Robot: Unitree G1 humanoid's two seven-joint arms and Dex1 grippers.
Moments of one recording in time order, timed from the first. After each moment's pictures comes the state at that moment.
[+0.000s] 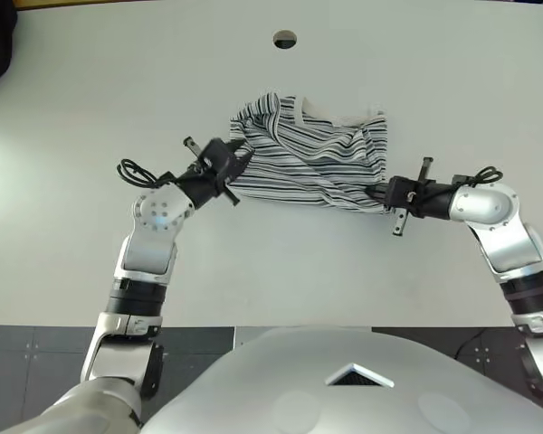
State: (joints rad) left arm 0.03 0.48 -0.17 0.00 0.04 -0.03 -0.61; right arm -0.09 -0.69 0.33 0.01 -0.13 -0.04 0.89
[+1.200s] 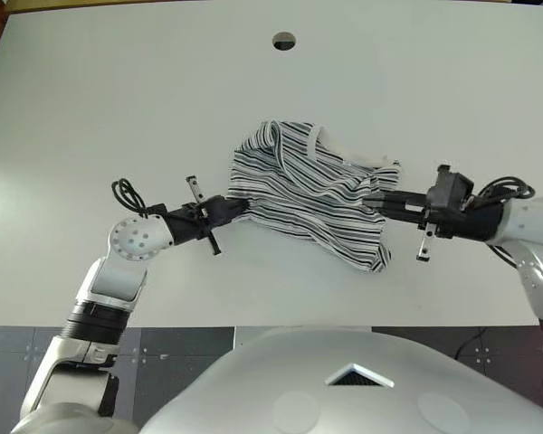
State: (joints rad) left arm 0.13 0.69 -0.23 0.01 0.01 -0.20 -0.80; right arm 0.06 -0.74 0.15 -0.47 0.42 0.23 0.98
